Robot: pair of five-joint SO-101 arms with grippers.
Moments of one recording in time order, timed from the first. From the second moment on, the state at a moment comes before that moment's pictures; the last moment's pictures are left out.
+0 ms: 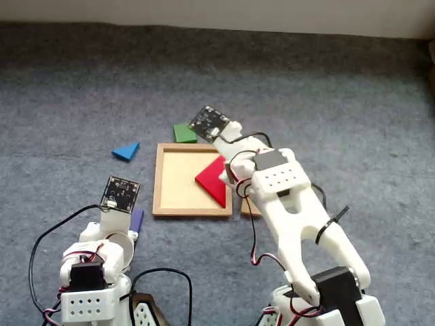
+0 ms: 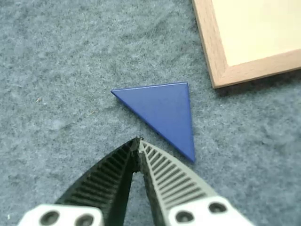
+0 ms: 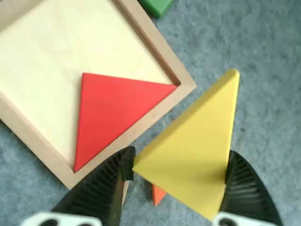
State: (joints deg) left arm -11.1 -102.3 96.0 75.8 -12.6; right arm -26.6 -13.0 34.8 45.1 37.8
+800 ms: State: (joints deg) left arm -11.1 -102.3 96.0 75.8 -12.6; right arm -37.5 9.8 18.0 36.4 38.1
